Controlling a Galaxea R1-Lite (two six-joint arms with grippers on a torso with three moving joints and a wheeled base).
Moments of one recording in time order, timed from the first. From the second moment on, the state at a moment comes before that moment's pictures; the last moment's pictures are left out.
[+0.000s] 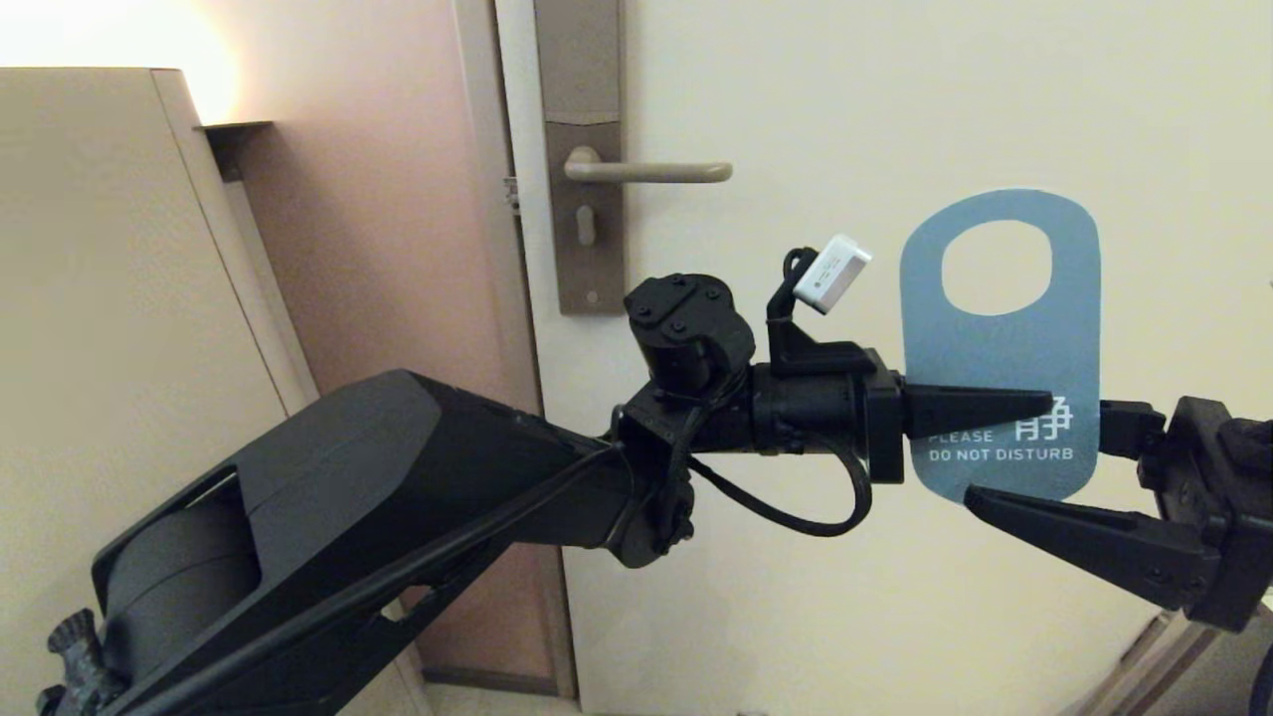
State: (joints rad) left arm -0.88 2.35 -1.62 -1.17 -0.97 -0.64; right arm 0.33 1.15 -0.60 -0.37 0.56 0.01
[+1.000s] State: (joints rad) left arm -0.89 2.38 -1.66 -1.17 -0.89 -0.60; right arm 0.34 1.16 -0.59 -0.36 0.55 0.01
